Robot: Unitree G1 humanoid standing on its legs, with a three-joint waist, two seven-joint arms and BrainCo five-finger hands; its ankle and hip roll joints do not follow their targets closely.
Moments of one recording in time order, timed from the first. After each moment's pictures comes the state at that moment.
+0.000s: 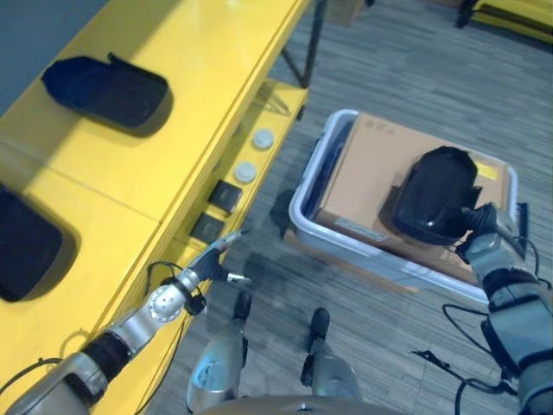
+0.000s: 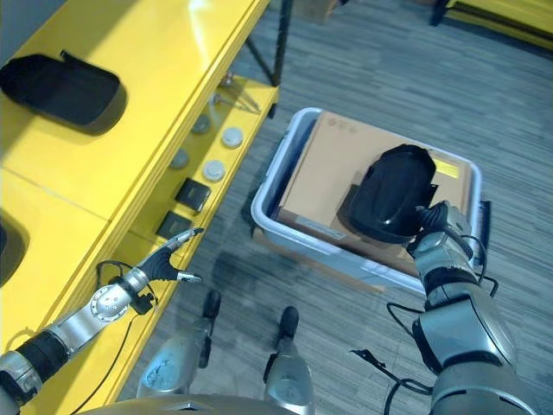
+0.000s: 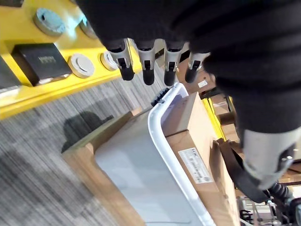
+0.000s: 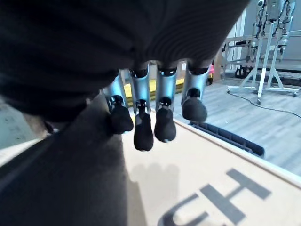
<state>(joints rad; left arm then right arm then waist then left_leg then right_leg) -0.21 0.64 -0.66 0.29 -0.07 -0.33 0.04 -0.58 -0.82 0.38 0.90 -0.13 0.15 -0.36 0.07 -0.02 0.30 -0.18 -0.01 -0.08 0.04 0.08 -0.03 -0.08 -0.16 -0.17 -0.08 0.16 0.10</state>
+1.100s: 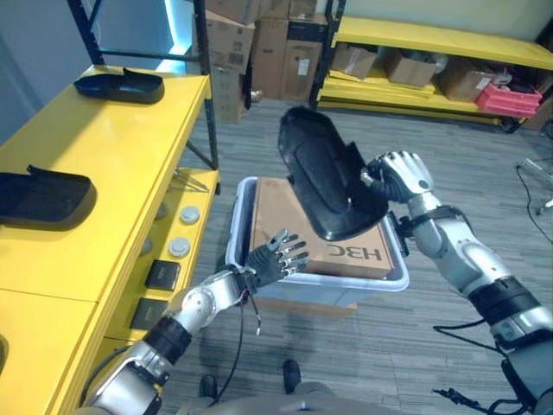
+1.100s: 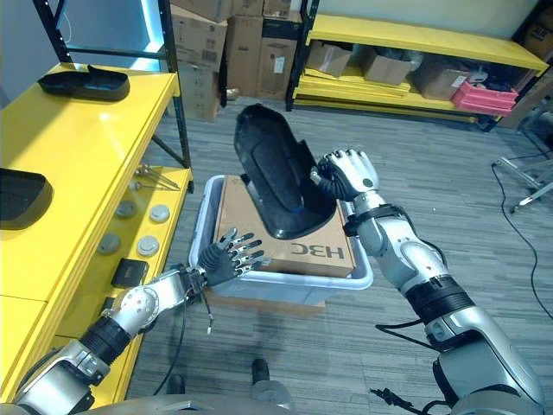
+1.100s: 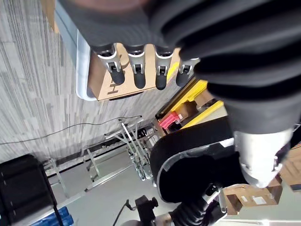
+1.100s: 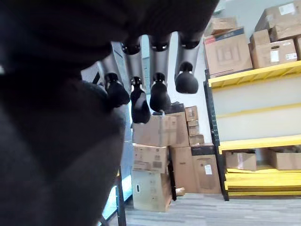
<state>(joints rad) -0.33 0.22 -0.51 0.26 -1.22 0.42 -0.14 -0.49 -0.87 0.44 0.24 -0.56 -0.13 -0.40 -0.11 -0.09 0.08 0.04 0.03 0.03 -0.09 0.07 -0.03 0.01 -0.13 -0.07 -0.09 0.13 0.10</state>
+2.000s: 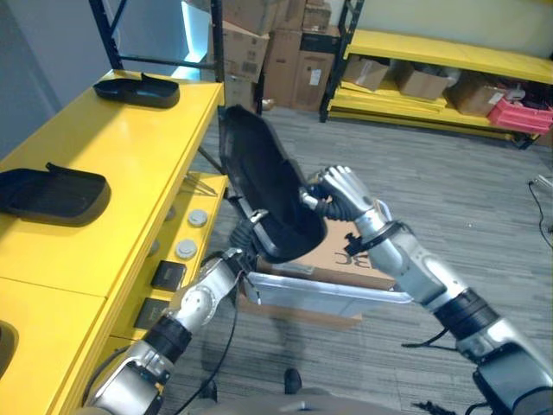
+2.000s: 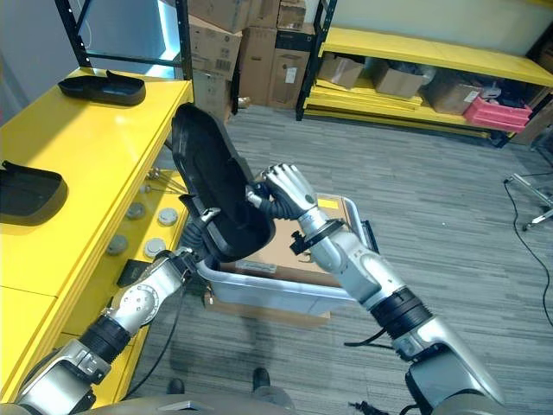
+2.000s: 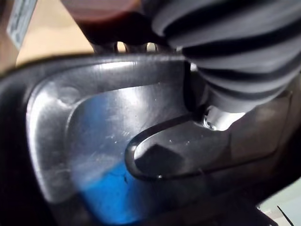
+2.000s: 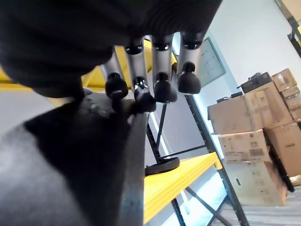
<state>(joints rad) -0.32 0.23 -0.48 0.25 -1.13 0.08 0.05 -0.41 -0.69 0.49 0.01 -0.49 -0.30 -0.35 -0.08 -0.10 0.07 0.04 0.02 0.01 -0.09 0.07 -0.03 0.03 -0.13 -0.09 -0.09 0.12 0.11</state>
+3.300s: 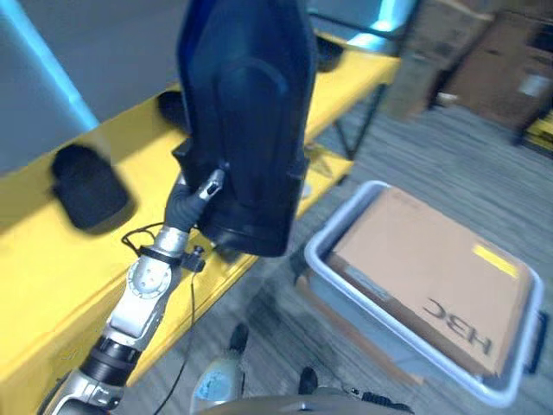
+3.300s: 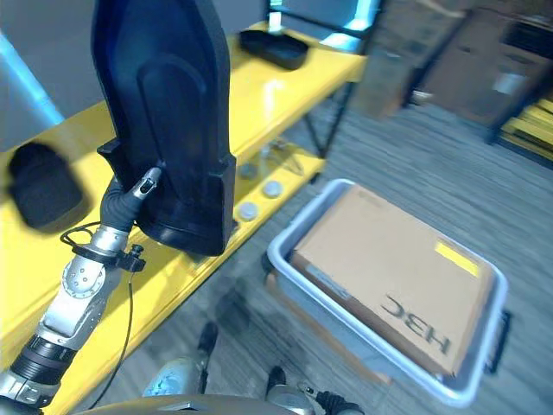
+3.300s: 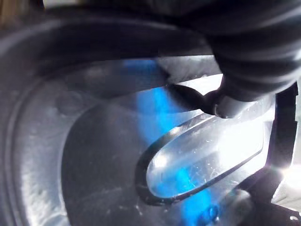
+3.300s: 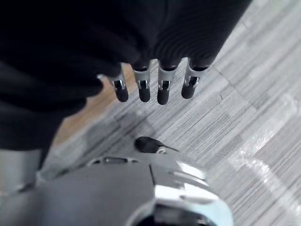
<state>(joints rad) -0.15 0.47 -0.25 -0.21 -0.38 -0.37 -0.01 -0.01 -0.26 0.31 1.22 0.23 0.08 0.02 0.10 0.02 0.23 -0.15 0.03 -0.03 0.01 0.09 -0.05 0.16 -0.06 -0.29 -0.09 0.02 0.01</state>
